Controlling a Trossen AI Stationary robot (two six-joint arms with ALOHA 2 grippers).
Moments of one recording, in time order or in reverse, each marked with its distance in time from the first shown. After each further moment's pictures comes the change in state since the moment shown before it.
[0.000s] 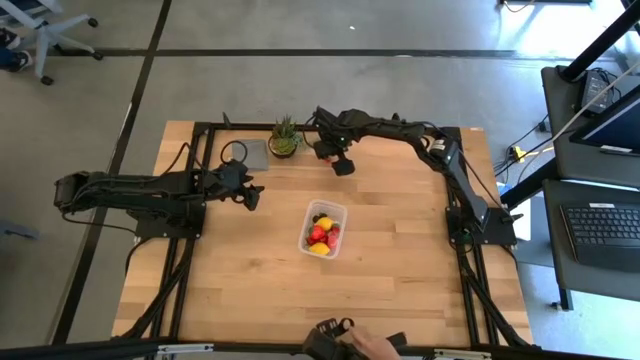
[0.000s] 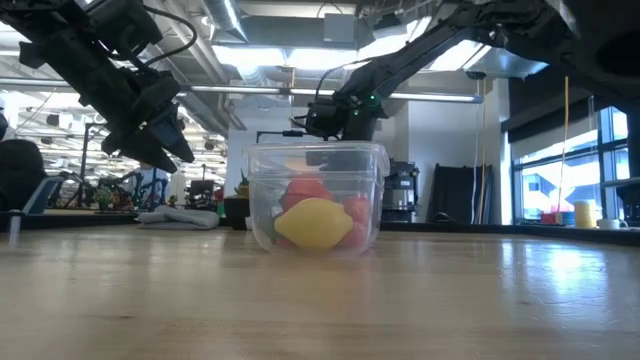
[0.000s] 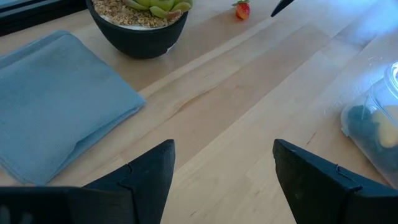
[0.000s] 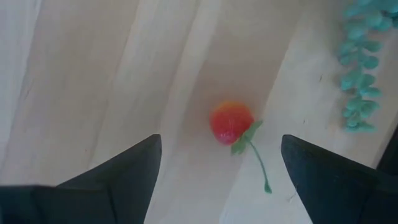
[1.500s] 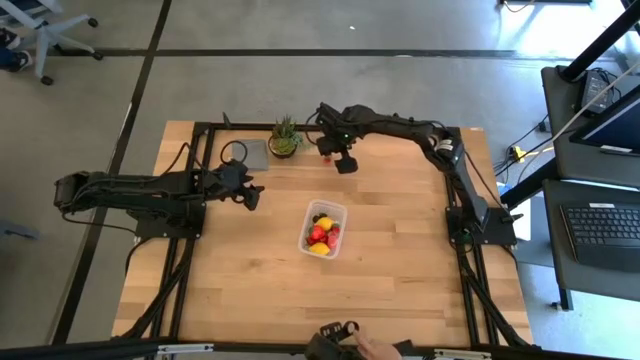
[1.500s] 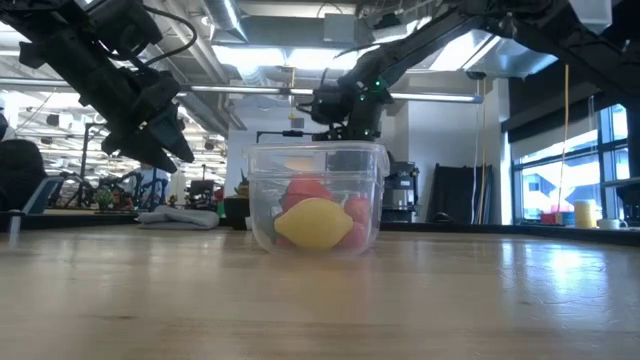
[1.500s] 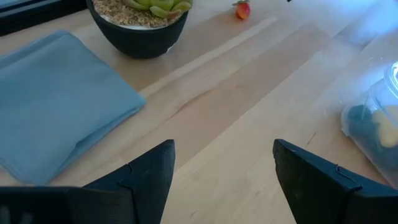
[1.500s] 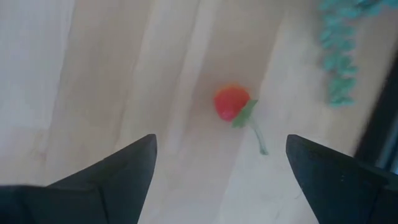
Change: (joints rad) left arm 0.000 0.000 0.000 0.000 0.000 0.003; right arm 0.001 -0.070 -0.010 -0.058 0.001 0.059
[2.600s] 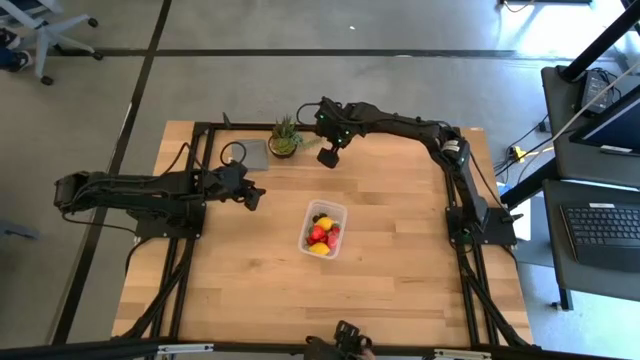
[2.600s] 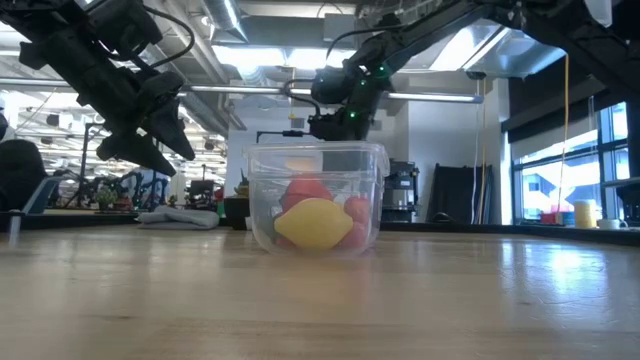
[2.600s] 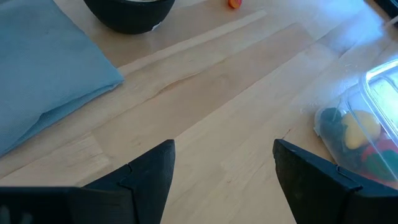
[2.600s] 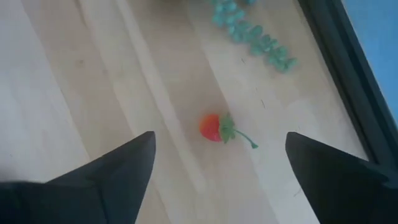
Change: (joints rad) left arm 0.000 0.000 0.000 0.001 0.079 -0.140; right arm 0.012 -0.053 0.000 0.080 0.026 0.730
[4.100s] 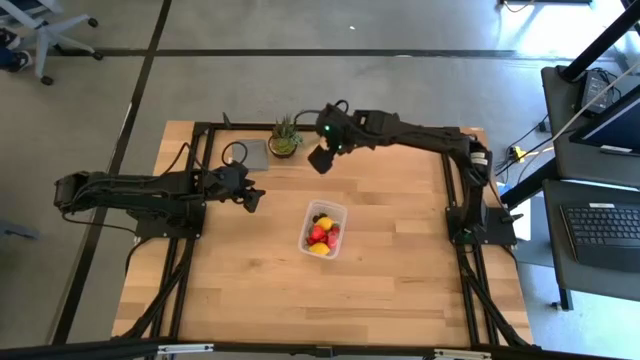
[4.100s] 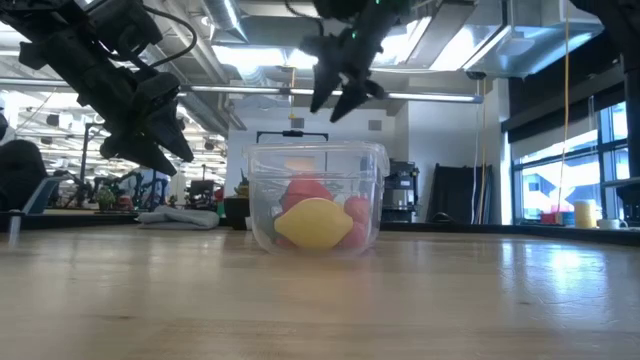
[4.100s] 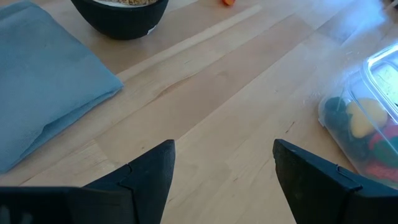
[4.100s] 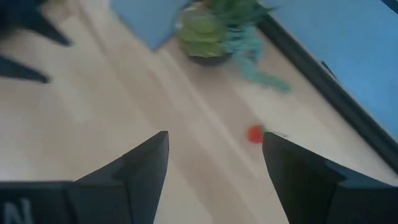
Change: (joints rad) left arm 0.000 0.000 0.000 -0.003 0.004 0.078; right arm 0.204 -0.232 0.015 -0.032 0.179 0.394
